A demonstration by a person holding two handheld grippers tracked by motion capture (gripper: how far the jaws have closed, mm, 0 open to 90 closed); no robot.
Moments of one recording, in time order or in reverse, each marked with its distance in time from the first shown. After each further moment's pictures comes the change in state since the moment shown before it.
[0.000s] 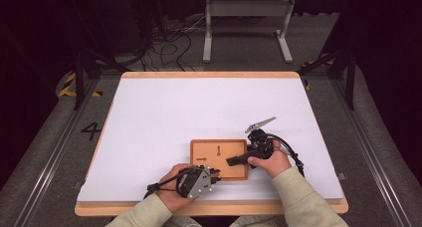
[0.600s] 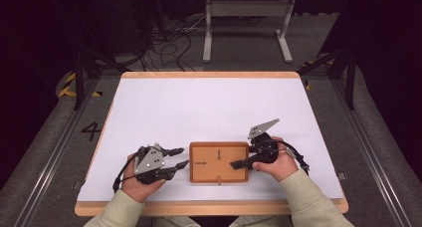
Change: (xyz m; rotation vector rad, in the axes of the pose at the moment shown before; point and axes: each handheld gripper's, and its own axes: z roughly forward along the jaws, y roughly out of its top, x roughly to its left) left arm 0.045 -0.061 -0.078 -0.176 0.119 -0.398; right arm 0.026 -0.002 -0.019 0.022 -0.042 -0.237
